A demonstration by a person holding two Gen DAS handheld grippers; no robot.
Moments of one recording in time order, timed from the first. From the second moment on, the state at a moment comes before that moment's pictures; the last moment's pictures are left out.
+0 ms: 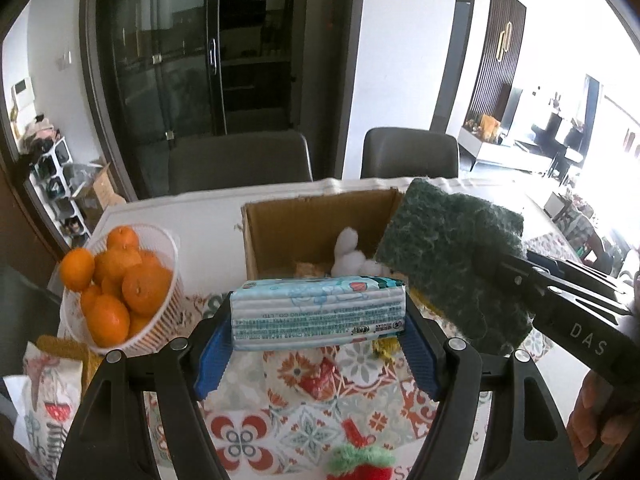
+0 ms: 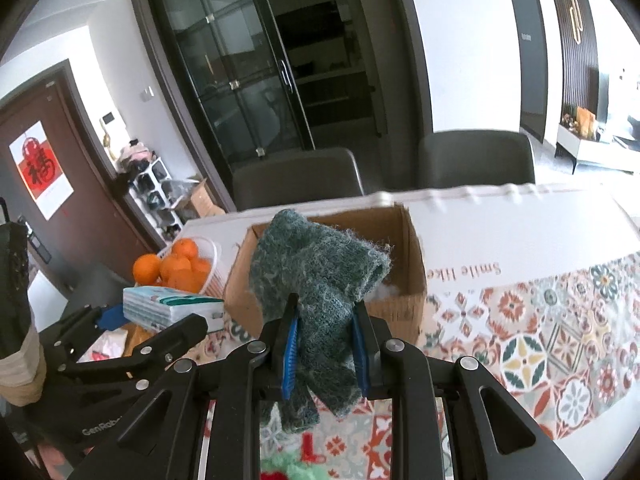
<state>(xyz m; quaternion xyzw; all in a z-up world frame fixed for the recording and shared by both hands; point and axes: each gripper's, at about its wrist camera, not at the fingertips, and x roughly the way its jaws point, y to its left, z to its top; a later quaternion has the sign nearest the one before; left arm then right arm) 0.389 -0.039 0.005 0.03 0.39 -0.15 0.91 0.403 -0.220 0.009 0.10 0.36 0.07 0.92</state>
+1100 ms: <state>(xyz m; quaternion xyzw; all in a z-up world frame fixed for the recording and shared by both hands) 0.503 -0.056 -0.011 0.04 0.42 -0.14 0.90 0.533 -0.227 -0.026 0.10 0.43 0.10 0.89</state>
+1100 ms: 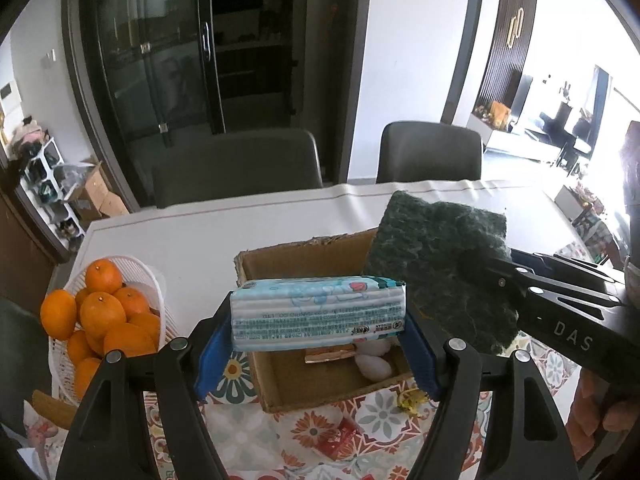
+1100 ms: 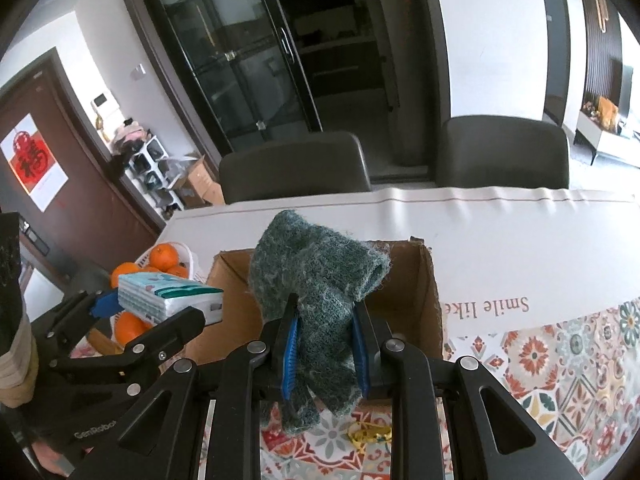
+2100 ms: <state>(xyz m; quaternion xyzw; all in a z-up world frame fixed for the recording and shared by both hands) 0.495 -0.048 -0.033 0.07 0.44 -0.10 0.89 0.525 -0.227 -0.039 0.09 0.44 0.04 0.89</state>
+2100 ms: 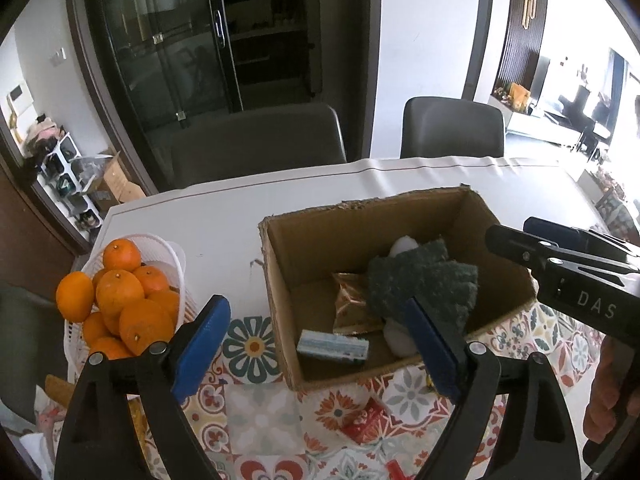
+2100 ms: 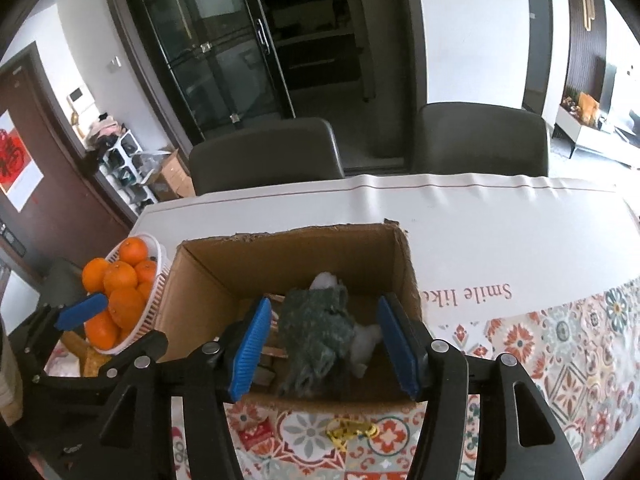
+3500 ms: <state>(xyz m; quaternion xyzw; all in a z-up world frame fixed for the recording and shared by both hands) 0.367 -0.051 -0.101 0.08 0.50 -0.16 0.85 0.404 -0.229 -0.107 0.06 0.48 0.05 0.87</state>
